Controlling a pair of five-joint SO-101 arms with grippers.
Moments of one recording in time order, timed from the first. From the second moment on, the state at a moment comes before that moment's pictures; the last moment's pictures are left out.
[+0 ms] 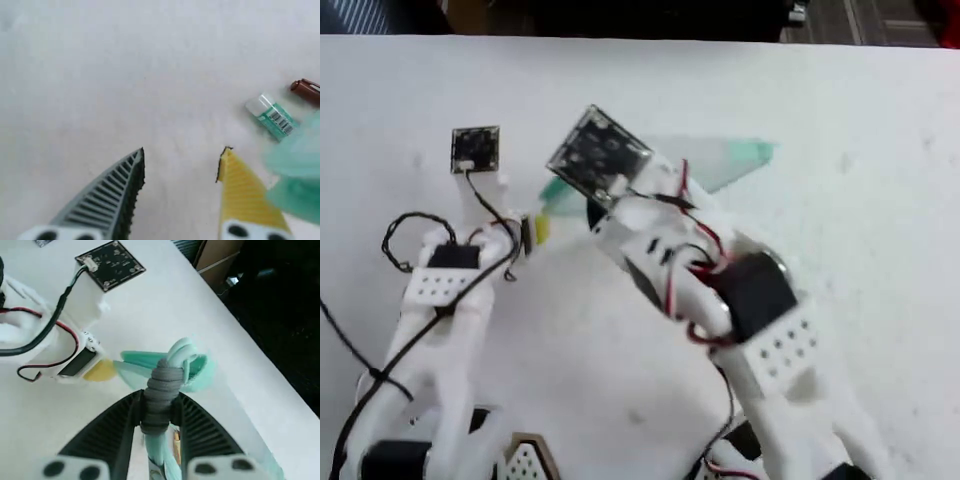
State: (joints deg) left arm -4.7 -28.2 53.5 37.9 7.9; right arm -35.0 -37.6 7.8 69.8 26.1
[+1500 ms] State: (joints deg) left arm -4.6 -77.4 72.5 42.1 8.6; right arm -27.4 -48.8 -1.8 83.3 25.5
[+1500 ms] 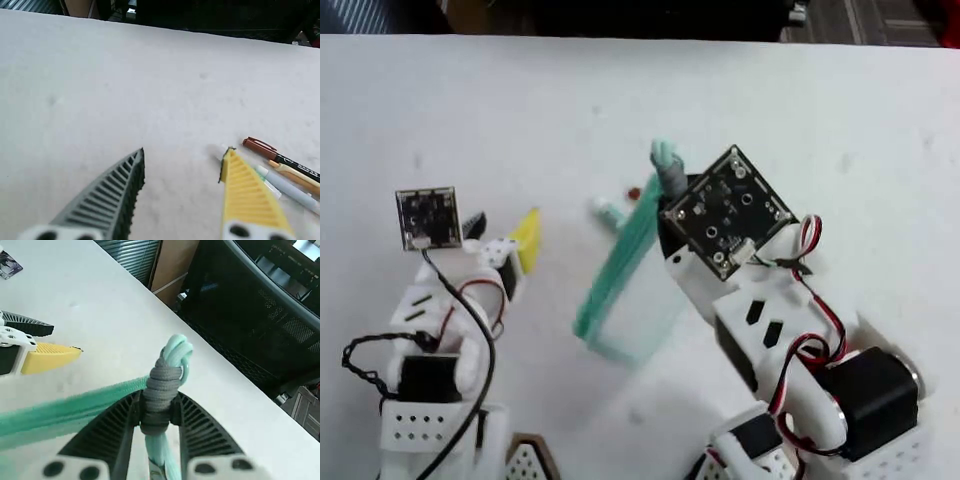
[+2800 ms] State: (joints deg) left arm -5.0 -77.4 65.8 52.3 2.9; right arm -37.6 -48.9 -1.5 96.7 25.4
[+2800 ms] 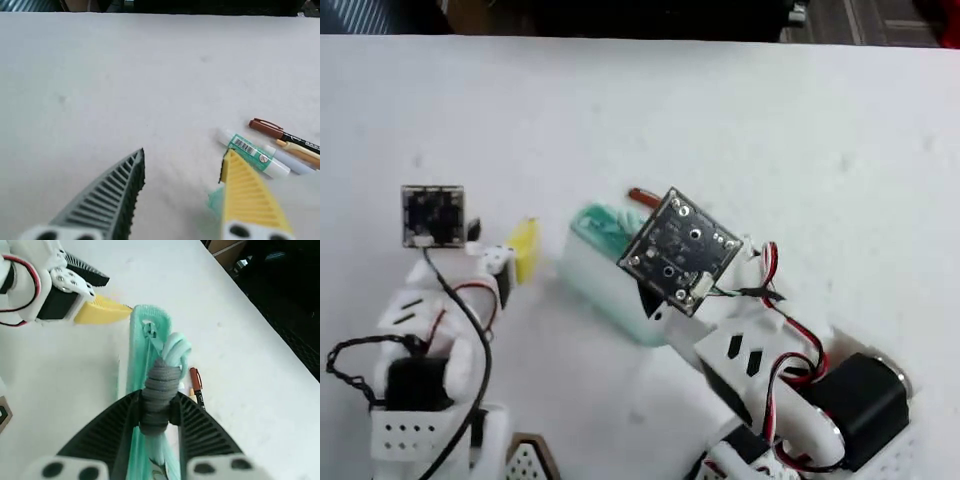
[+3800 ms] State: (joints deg) left arm 20.7 -78.5 65.1 49.9 -2.1; right arm -46.1 -65.4 15.6 94.7 30.3
